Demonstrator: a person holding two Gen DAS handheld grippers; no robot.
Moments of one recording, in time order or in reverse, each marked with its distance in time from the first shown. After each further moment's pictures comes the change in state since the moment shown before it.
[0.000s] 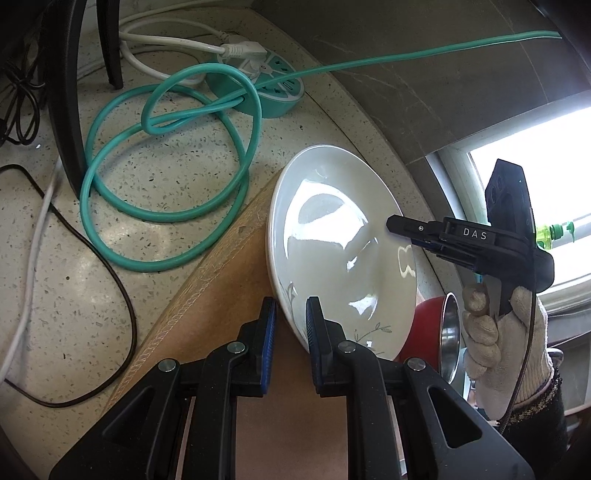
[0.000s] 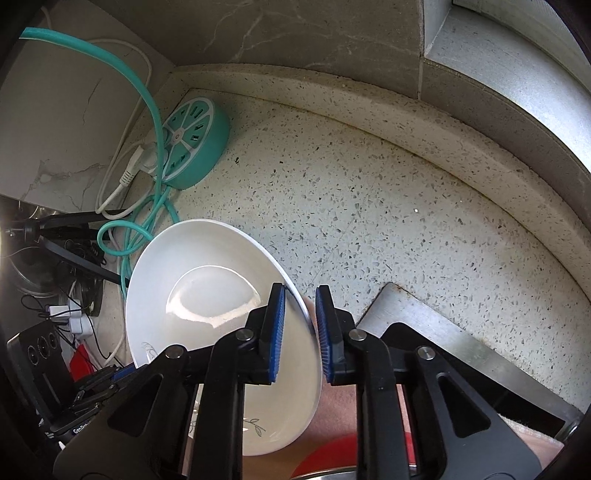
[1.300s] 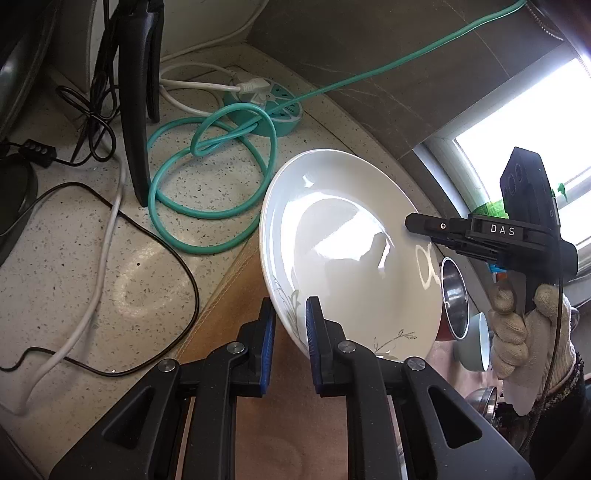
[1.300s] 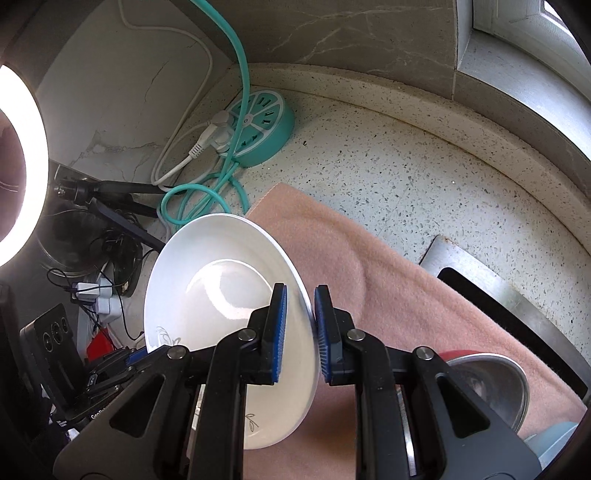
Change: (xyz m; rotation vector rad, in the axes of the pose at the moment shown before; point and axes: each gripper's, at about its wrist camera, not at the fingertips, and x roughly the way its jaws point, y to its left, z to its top) left arm -0.059 0.009 -0.036 0.118 -0.071 0.072; right arm -0.040 0.046 -0.055 -0.032 -0.061 0.088
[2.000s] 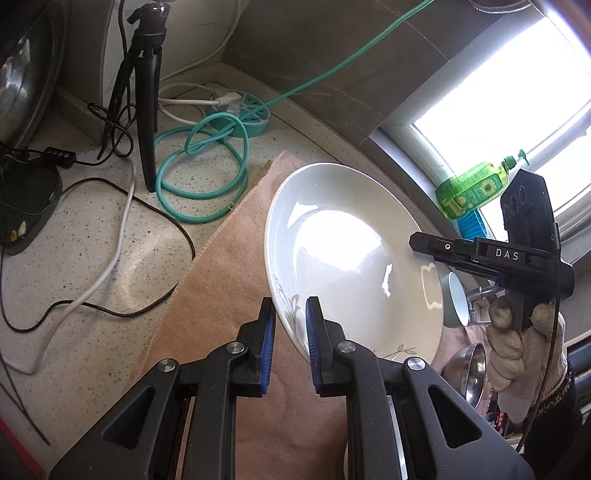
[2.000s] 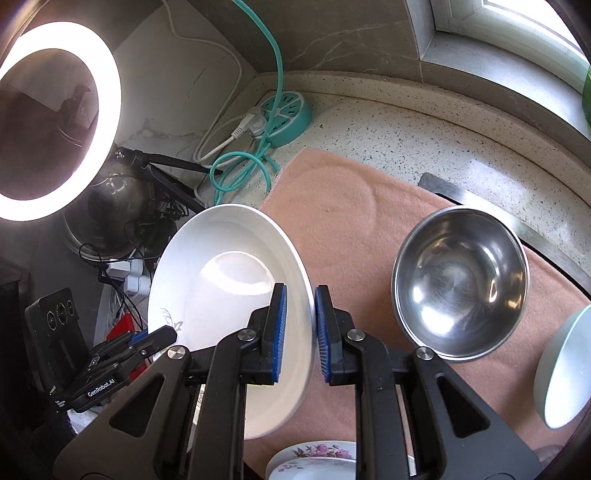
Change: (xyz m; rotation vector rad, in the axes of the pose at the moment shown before) left arm -0.059 -0.025 -0.050 0.092 -0.018 -0.035; right arm -0.066 0.018 -0.091 0.042 -0.086 0.032
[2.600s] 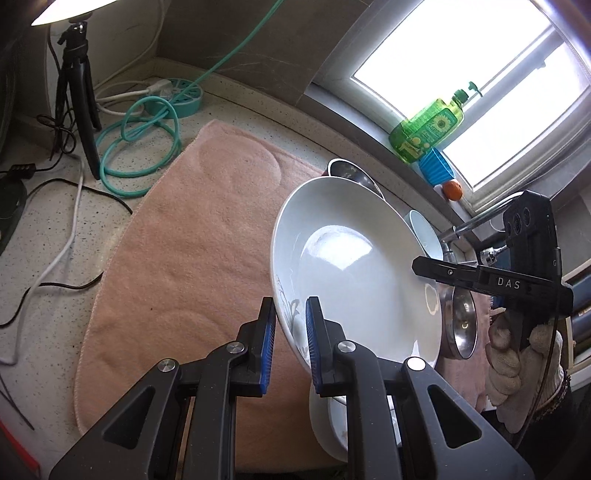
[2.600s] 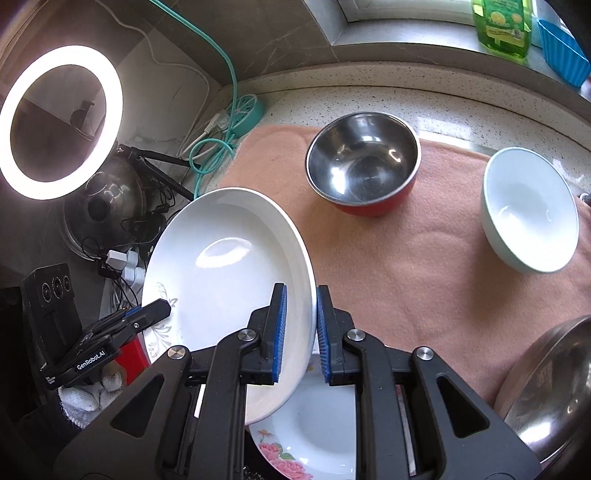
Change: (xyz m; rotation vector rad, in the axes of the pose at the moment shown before) left arm -0.001 -0.056 -0.043 0.169 0.081 -0.061; right arm -0.062 -0.040 -0.109 0.141 -0.092 -0.041
